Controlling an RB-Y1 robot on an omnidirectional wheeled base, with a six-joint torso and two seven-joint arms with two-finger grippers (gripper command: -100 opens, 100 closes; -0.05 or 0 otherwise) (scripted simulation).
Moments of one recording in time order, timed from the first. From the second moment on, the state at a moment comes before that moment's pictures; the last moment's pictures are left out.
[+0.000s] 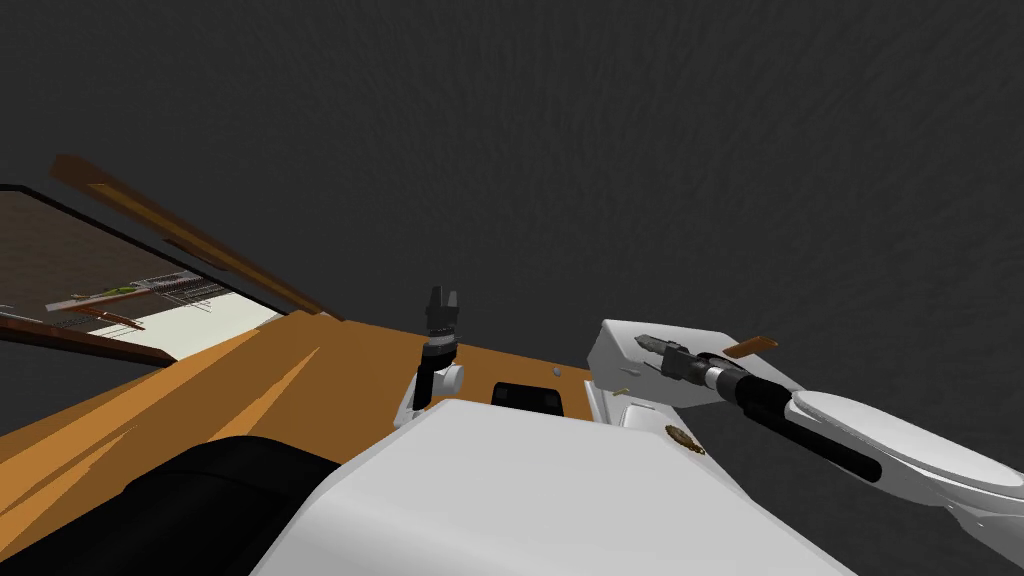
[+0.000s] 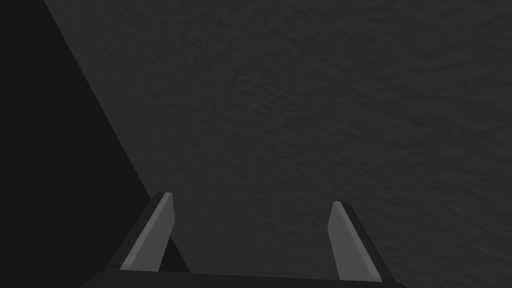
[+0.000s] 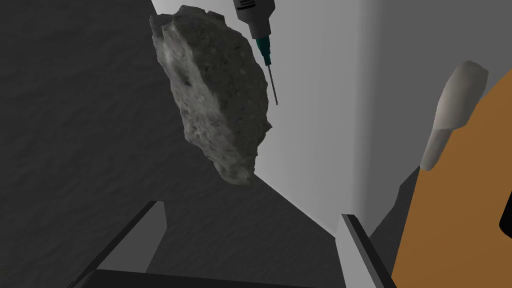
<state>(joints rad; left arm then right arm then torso) 0.50 0.04 0.01 -2.20 0.03 -0.55 -0.01 0.43 -1.17 0.00 -1.44 0.89 -0.49 0.86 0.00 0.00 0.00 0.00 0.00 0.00</state>
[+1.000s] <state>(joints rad) 0.50 0.04 0.01 -2.20 0.03 -0.55 -0.01 0.37 -1.18 0.02 -1.37 1.05 -0.46 0.79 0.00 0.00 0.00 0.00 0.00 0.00</state>
